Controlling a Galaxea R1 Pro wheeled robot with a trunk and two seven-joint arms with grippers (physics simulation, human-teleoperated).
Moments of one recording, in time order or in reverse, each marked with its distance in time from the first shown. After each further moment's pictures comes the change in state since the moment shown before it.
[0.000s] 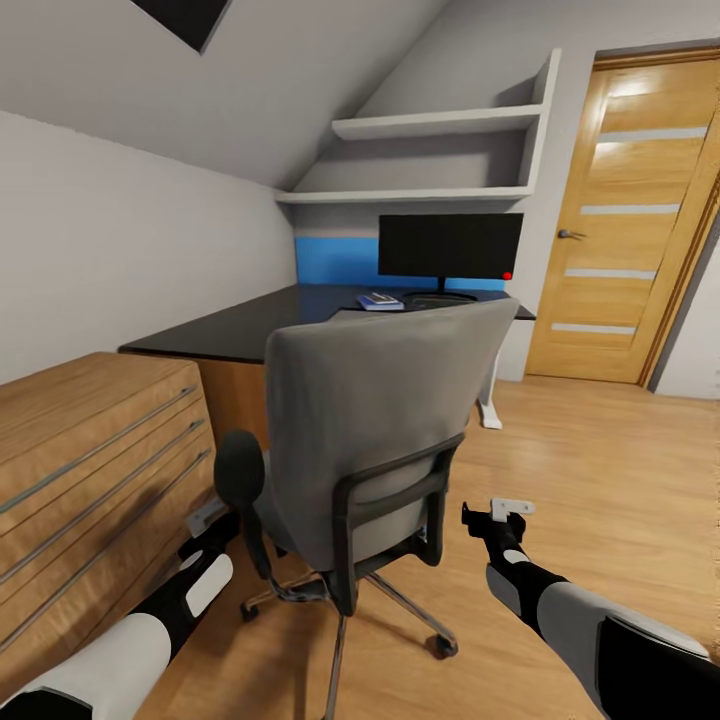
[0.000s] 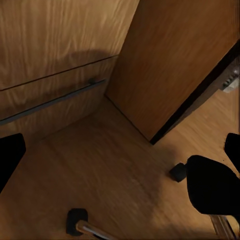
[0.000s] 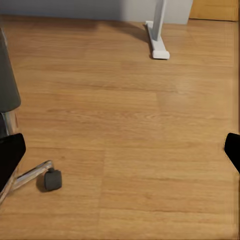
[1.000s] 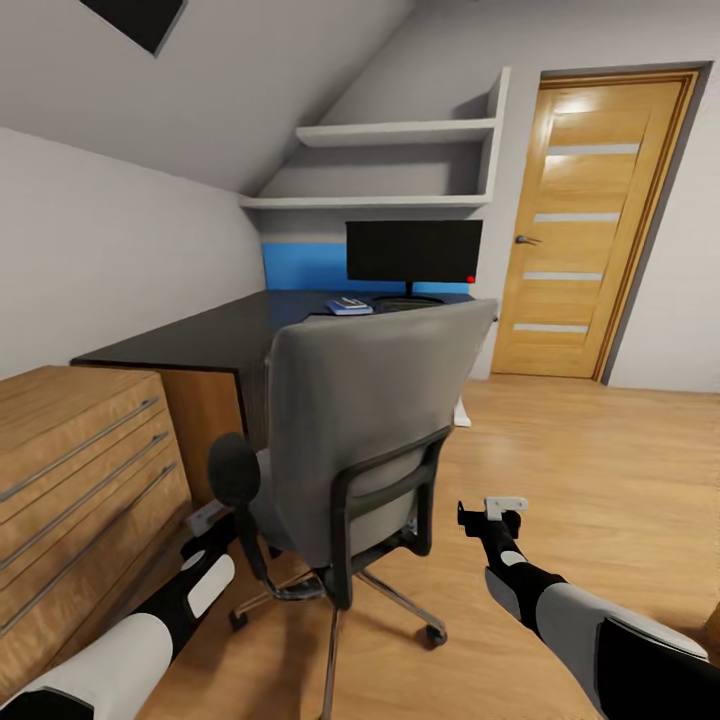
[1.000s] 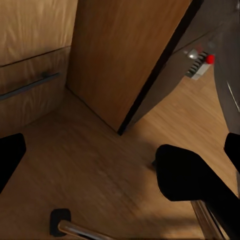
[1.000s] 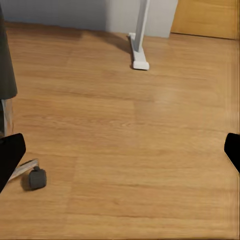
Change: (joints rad) left arm 0.000 -0.005 -0.007 0.000 -0.010 0.001 -0.006; right arm 0.003 0.004 0.004 -0.001 0.087 -0.022 0.002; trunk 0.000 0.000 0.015
